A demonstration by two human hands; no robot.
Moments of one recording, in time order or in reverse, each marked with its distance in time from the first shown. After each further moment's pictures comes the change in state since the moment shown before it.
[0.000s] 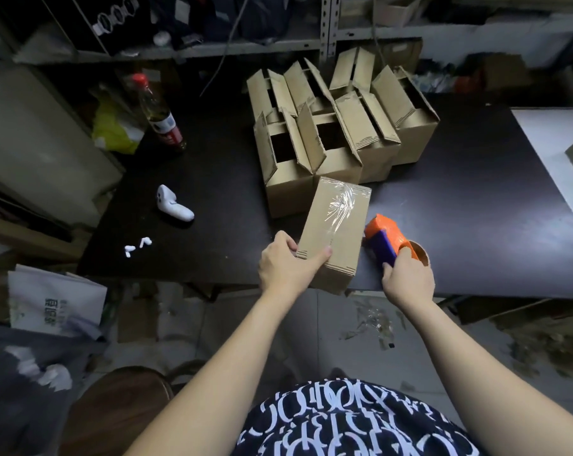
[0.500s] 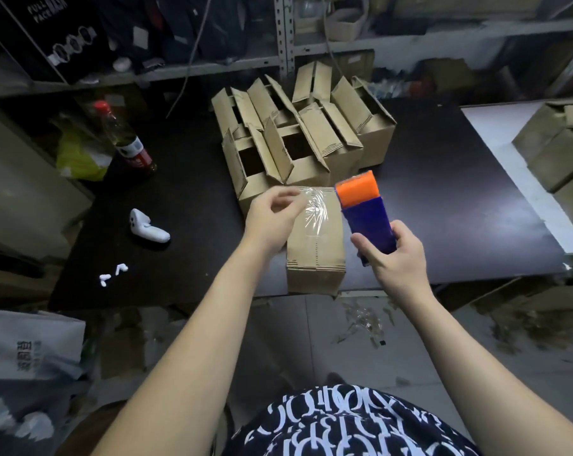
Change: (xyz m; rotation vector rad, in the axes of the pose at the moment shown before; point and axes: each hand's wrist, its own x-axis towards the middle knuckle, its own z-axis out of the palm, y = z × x) left_hand 0.022 0.074 -0.042 -0.511 -0.230 0.219; right_hand -0.045 -0.015 -0.076 1.033 0.110 -0.207
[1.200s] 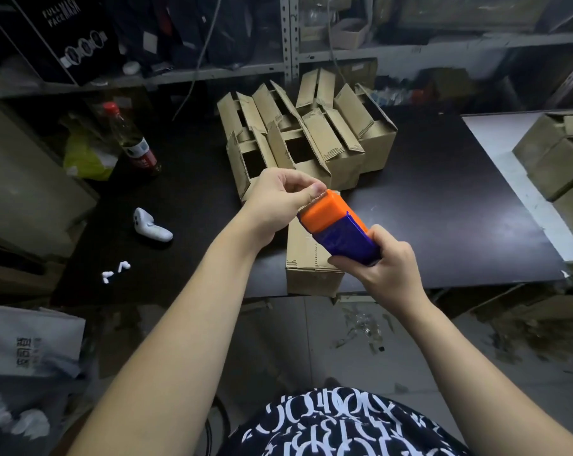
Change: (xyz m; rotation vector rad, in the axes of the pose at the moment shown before) left_hand 0.007 0.037 -0.008 0.112 -0.181 0.184; right_hand -0.006 -0.005 0.003 -0.272 -0.113 -0.422
